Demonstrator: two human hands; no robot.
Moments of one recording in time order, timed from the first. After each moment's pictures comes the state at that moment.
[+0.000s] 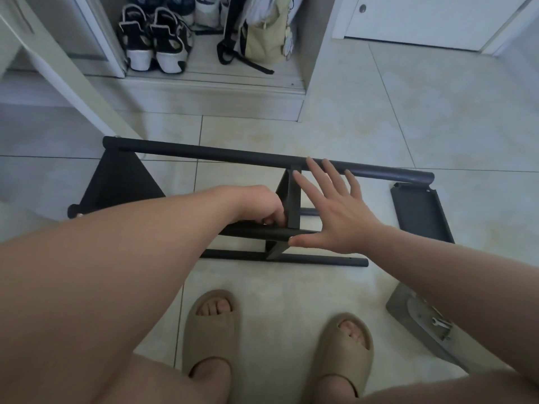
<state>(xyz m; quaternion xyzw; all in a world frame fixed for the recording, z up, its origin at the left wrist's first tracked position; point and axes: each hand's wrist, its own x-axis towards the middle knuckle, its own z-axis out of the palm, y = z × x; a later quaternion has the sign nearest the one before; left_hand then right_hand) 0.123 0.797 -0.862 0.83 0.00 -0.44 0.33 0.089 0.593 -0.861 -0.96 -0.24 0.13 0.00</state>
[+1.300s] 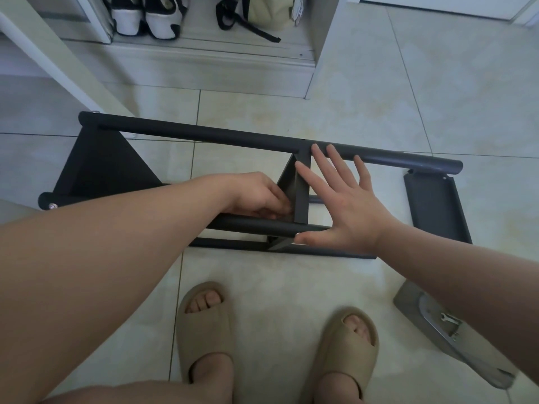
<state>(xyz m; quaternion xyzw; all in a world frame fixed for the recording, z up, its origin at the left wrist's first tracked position) 0.141 0.808 -0.911 0.73 0.00 -0.46 0.50 0.096 0.593 -0.877 -0.95 -0.28 0.11 0.04</state>
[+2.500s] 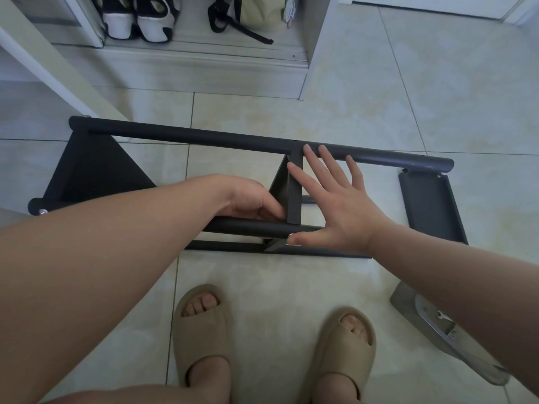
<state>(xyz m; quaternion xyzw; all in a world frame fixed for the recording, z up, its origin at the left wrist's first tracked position) 0.143 0.805 -0.914 0.62 0.01 -0.60 0.50 0.096 0.592 -0.875 -0.95 -0.27 0.11 0.04</state>
